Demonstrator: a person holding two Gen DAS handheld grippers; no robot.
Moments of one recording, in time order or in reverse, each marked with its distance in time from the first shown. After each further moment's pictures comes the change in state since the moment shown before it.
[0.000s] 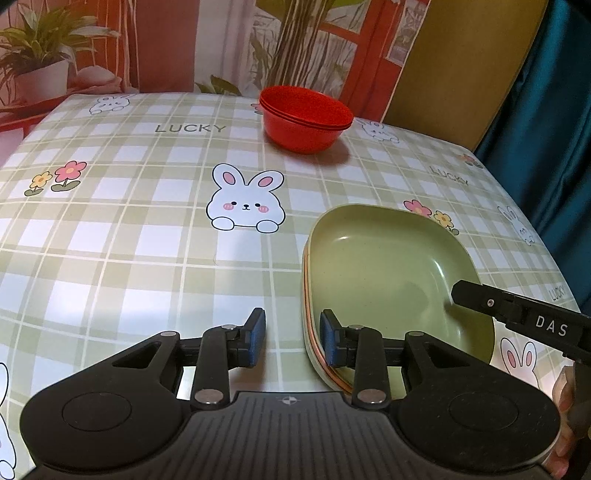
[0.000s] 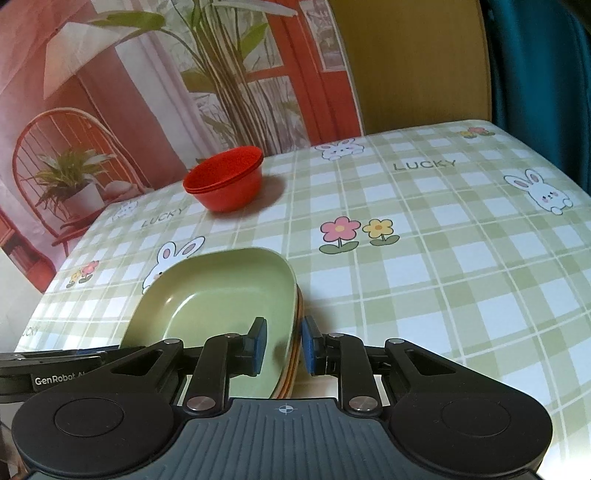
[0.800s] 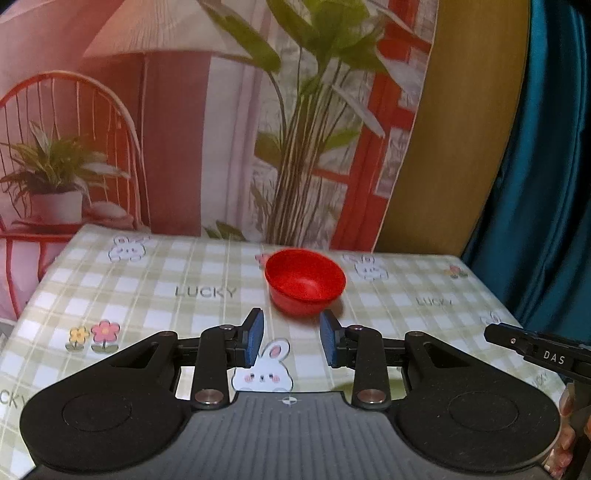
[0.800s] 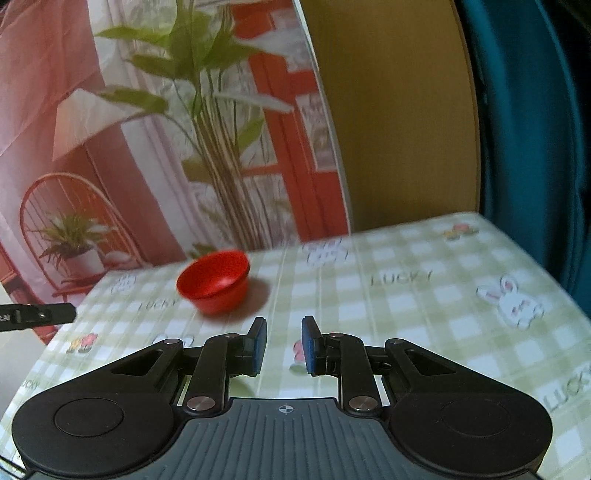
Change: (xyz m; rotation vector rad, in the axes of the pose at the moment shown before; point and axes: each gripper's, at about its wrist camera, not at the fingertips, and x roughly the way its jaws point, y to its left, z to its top) left arm -0.081 -0.008 0.082 0.052 -0.329 0.019; right arm -0.045 -0.022 0.071 -0.058 -0.221 -0.009
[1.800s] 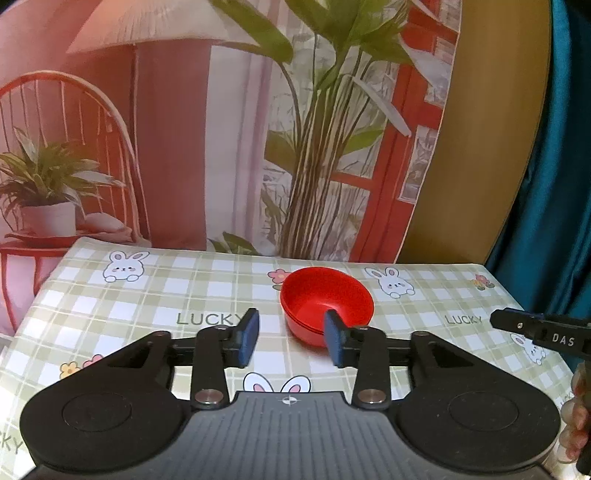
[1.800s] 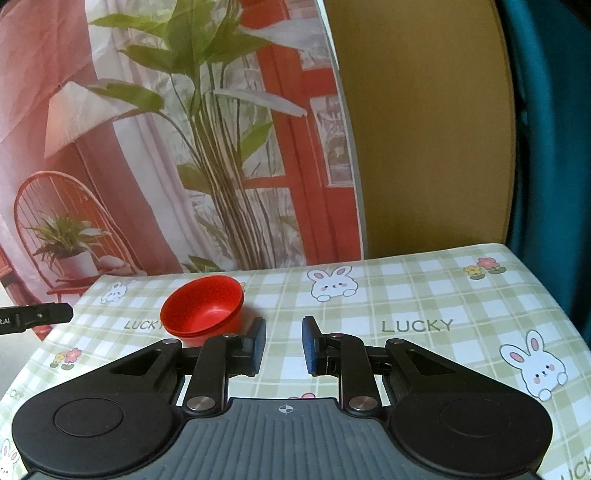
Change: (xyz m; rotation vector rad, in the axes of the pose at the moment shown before) left arm 0.063 0.009 0.024 0.012 0.013 0.033; right arm 0.066 -0.002 0.043 -0.058 0.023 0.030
